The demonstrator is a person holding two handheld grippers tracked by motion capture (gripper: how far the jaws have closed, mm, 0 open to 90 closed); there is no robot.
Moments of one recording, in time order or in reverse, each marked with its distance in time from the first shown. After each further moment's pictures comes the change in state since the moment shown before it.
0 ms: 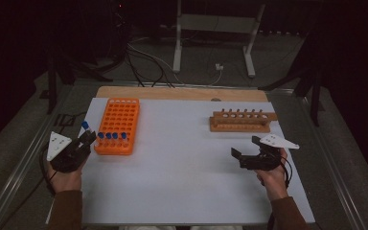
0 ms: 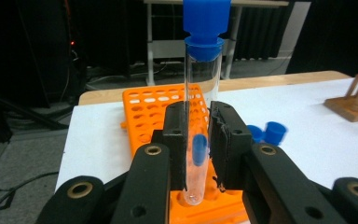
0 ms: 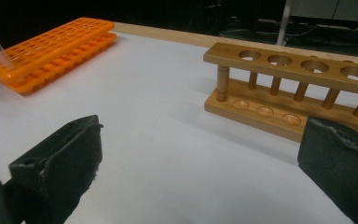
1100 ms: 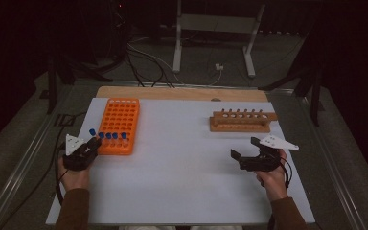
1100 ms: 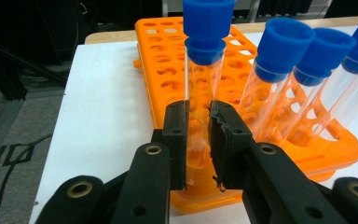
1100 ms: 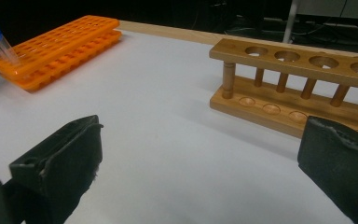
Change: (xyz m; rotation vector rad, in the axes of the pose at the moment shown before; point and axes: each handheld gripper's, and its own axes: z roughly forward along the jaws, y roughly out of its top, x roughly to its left) left arm 0.013 -0.045 0.040 0.164 0.052 0.000; right arm 0.001 -0.003 0.001 0.003 0.022 0.000
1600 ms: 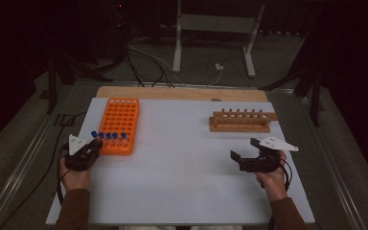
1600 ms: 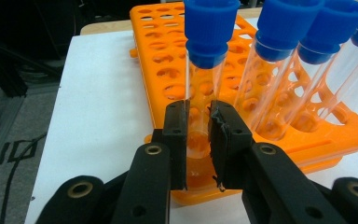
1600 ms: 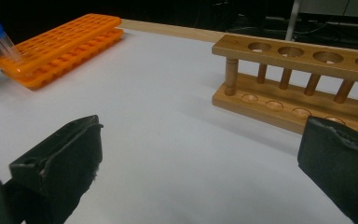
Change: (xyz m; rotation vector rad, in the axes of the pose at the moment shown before) left arm -0.002 -0.003 0.004 0.040 0.001 0.025; right arm 0.001 -0.004 -0.001 0.001 0.006 0.001
